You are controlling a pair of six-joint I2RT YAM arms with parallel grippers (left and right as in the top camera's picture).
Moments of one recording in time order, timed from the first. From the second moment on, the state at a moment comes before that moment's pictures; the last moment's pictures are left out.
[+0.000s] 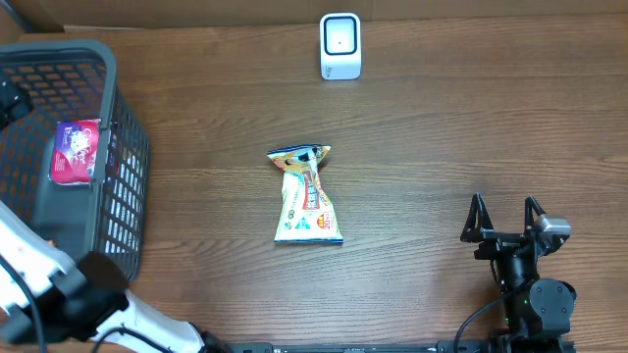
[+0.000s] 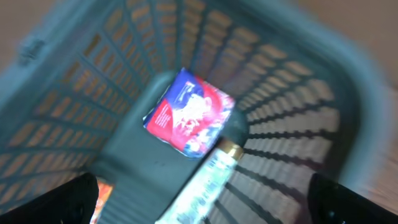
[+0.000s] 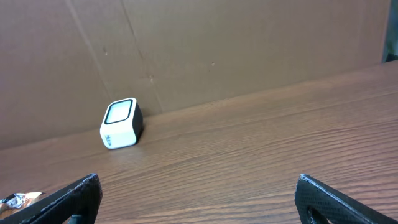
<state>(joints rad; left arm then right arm) 0.72 1.93 2.45 -1.50 0.18 0.02 0.03 0.01 0.02 -0.03 0.01 0.25</state>
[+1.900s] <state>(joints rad) 0.67 1.98 1.63 -0.95 0.07 -0.32 0.03 0.01 0.02 -0.03 0.01 0.25</state>
